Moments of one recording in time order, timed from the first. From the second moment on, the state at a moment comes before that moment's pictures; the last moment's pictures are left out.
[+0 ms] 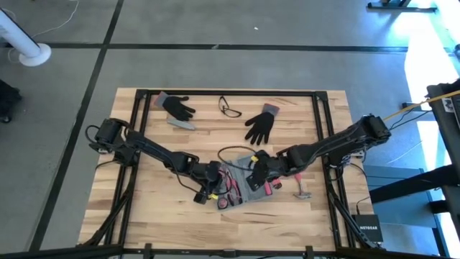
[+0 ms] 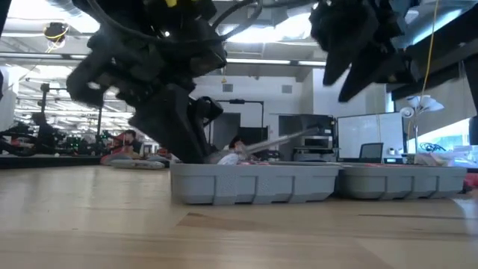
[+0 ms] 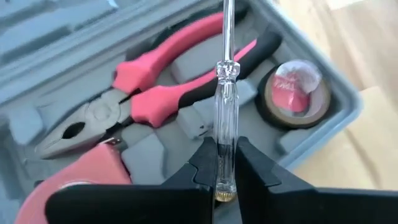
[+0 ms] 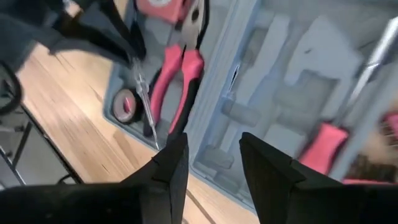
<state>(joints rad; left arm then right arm) -0.25 1.78 0.92 -0.02 0.07 0.06 0.31 1.54 1.08 -0.60 0.07 1.26</state>
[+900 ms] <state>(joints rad) -0.23 1.44 0.73 -0.22 0.05 -0.58 0.34 1.63 0.92 -0.73 0.03 1.59</state>
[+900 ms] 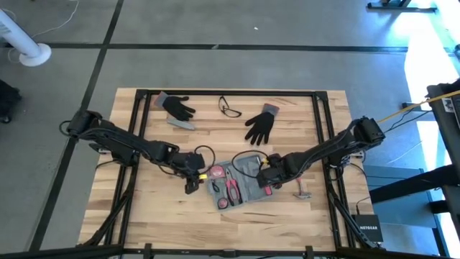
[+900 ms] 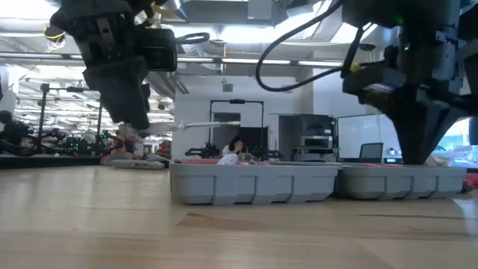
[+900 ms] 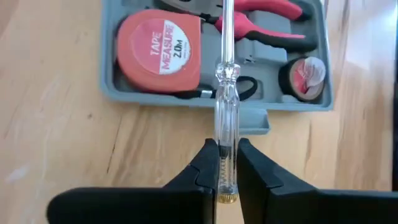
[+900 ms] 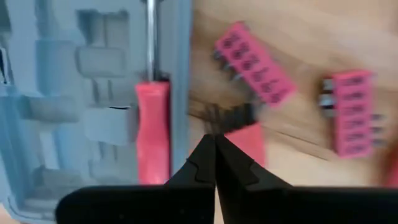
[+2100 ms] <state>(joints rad) -0.43 1.27 0.56 0.10 -0.32 -1.46 0.35 1.69 0.98 -0.55 0.19 1.74</state>
